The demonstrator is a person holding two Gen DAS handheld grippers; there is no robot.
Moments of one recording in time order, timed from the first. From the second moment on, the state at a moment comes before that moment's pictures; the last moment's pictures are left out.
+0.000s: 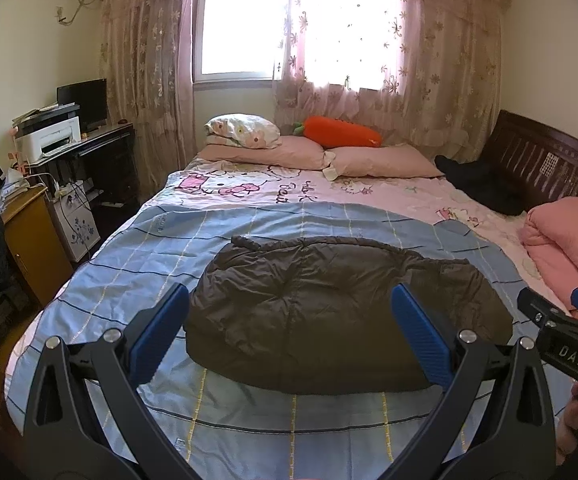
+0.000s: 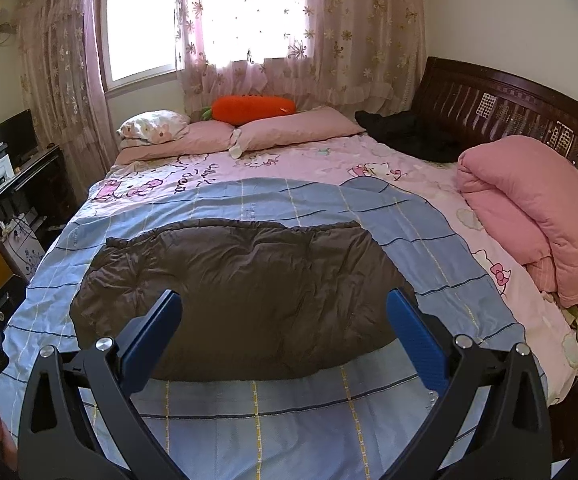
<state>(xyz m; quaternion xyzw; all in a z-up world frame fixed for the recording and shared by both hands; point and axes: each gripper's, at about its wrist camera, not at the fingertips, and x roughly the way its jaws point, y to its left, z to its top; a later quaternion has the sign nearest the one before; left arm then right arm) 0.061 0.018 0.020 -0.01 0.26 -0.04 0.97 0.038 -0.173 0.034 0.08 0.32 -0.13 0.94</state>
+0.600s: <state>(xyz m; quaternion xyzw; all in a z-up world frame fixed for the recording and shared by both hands) 0.062 0.021 0.016 -0.01 0.26 -0.04 0.97 0.039 -0.174 0.034 0.09 0.32 -0.12 0.94</state>
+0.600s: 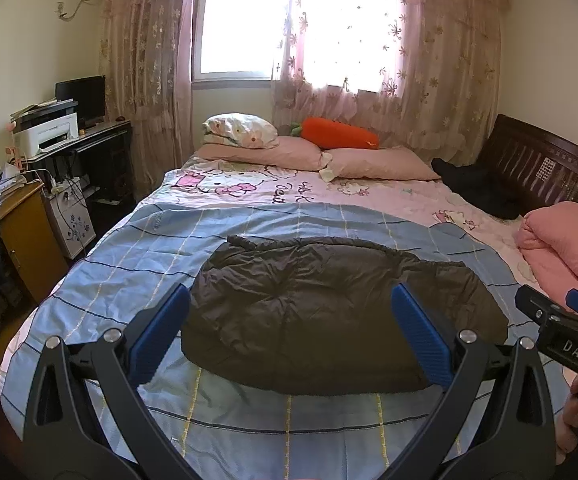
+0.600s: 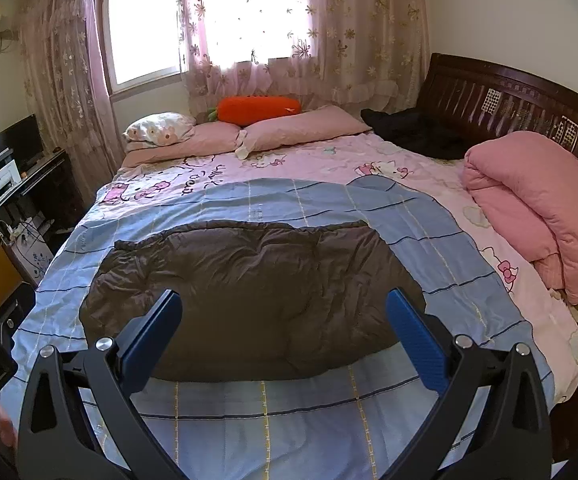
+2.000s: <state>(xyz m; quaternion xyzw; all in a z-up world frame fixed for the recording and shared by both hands) 0.067 0.016 0.008 -0.02 0.29 -0.06 0.95 0.039 -0.169 0.027 0.09 0.33 -0.11 0.93</state>
